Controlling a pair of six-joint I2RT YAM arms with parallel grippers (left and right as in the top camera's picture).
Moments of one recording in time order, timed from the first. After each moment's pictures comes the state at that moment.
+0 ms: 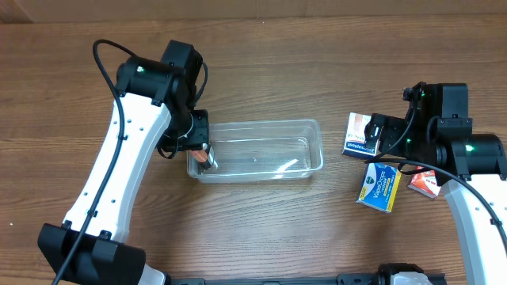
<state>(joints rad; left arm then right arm) -0.28 1.69 1.71 -1.57 0.04 -0.37 0.00 1.23 1.22 -1.06 -0.07 0.23</state>
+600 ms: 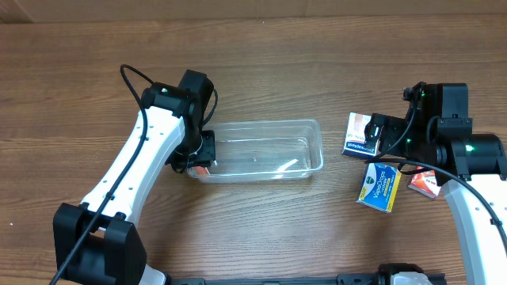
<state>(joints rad) -0.30 1.69 1.40 -1.34 0.02 -0.40 0.00 1.23 1.22 -1.06 -0.07 0.23</state>
